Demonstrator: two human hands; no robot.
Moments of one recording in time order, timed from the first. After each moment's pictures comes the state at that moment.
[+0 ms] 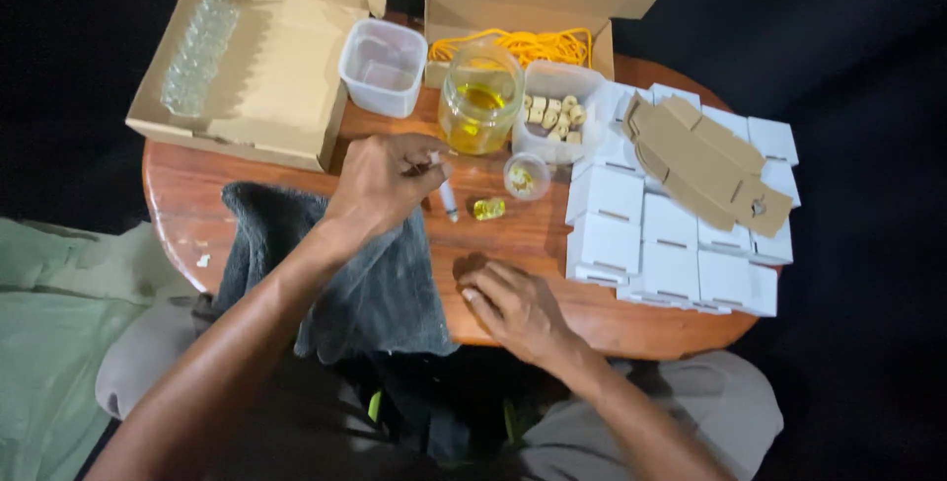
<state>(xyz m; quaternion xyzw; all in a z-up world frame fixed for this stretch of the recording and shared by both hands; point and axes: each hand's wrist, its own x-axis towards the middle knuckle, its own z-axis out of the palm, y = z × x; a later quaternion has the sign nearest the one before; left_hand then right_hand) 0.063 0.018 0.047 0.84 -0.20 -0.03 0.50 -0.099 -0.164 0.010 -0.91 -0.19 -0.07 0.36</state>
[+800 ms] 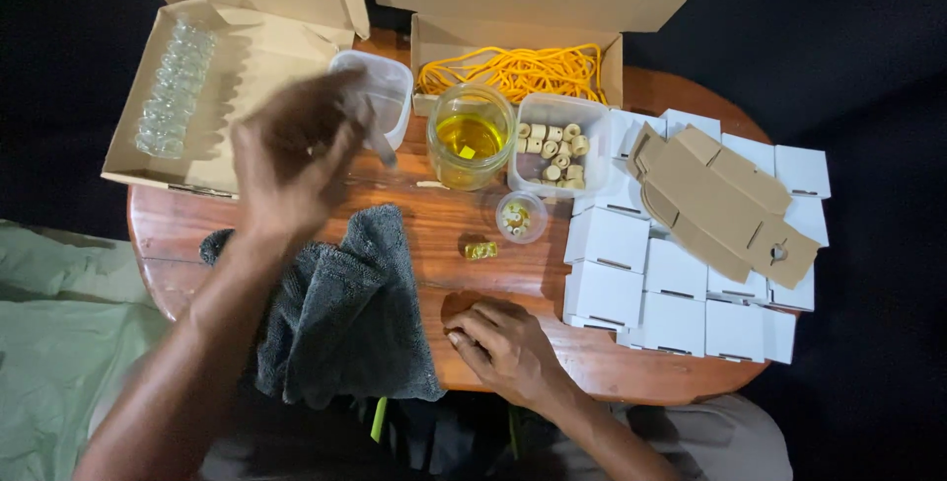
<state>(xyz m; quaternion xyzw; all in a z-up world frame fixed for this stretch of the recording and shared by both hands) 0.121 0.030 0.108 0.80 -0.17 0.05 0.57 -0.079 -0.175 0.019 -0.89 -0.18 0.02 0.41</state>
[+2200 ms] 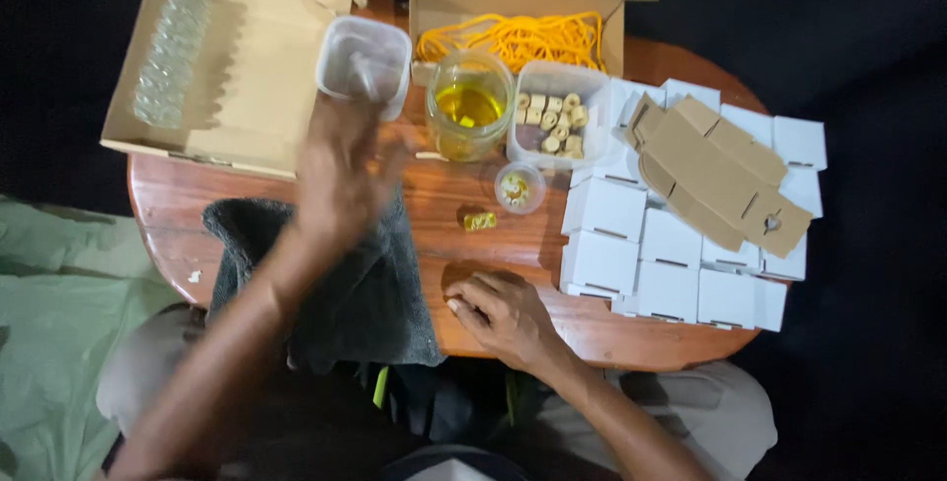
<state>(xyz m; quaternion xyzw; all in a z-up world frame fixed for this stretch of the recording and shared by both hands) 0.105 0.023 0.025 0.88 -0.28 0.19 0.33 -0.077 -0.175 0.014 -0.88 -0.18 -0.02 0.44</state>
